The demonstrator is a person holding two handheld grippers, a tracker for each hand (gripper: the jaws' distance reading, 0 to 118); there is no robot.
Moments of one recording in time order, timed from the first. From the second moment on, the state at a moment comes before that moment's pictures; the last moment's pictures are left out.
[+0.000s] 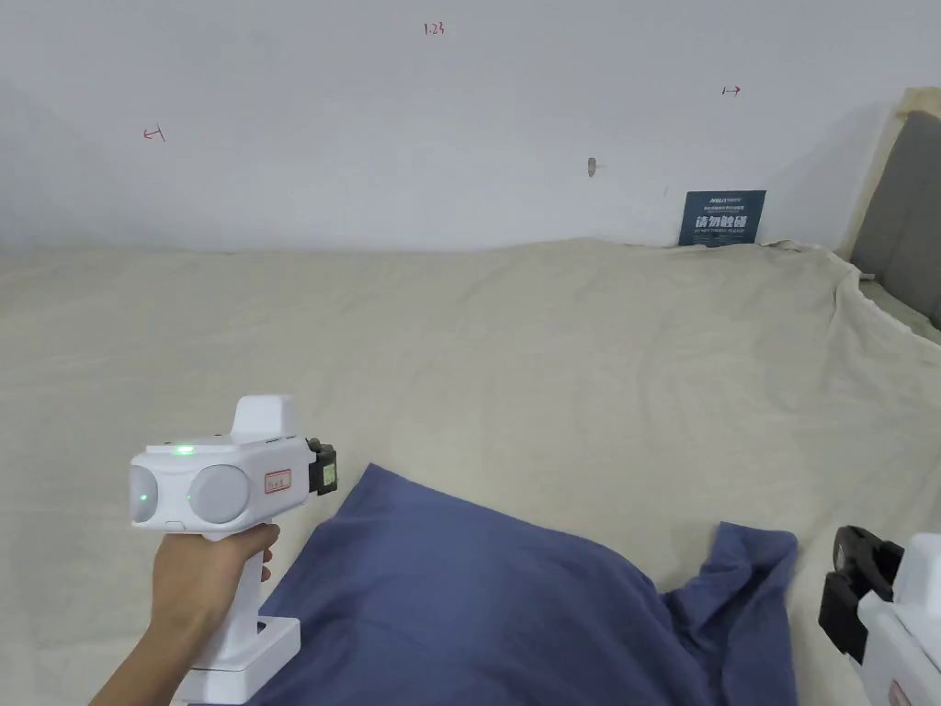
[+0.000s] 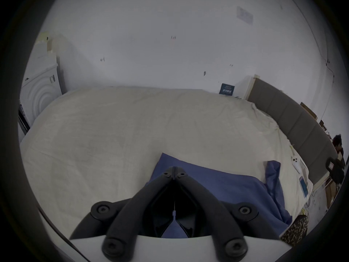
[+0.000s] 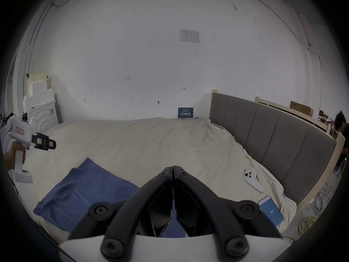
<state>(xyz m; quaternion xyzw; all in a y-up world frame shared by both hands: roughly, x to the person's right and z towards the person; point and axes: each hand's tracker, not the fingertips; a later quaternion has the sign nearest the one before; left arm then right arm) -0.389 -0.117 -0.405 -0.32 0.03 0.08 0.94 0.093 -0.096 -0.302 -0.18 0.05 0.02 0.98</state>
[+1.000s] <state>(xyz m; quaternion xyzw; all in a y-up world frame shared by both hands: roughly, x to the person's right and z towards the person) -0.368 -0.227 -0.538 -0.45 0.03 0.01 0.89 0.115 -0.173 -0.381 -0.33 0.00 -0.02 0.94</state>
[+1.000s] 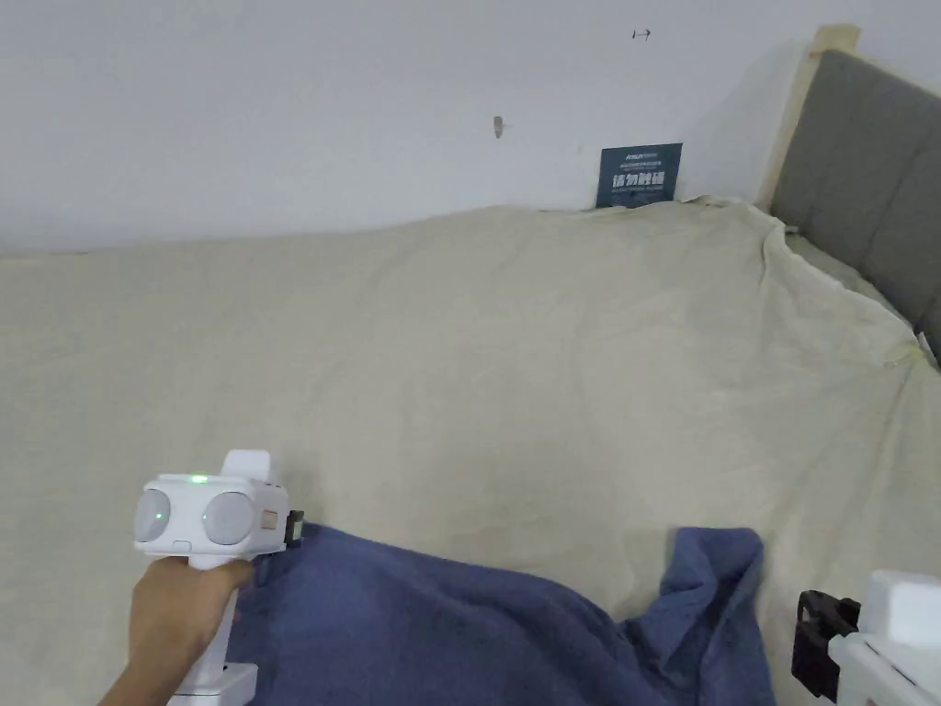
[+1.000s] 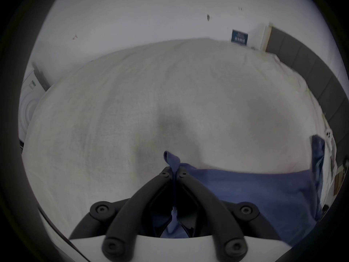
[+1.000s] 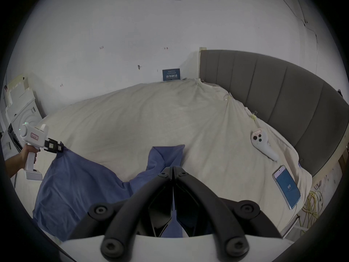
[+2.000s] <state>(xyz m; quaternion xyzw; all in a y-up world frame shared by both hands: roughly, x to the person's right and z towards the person) -0.374 -0.152 -0.453 -0.40 0.02 0.04 0.92 0.071 -0.228 -0.405 -0.48 0.01 -0.02 0.88</state>
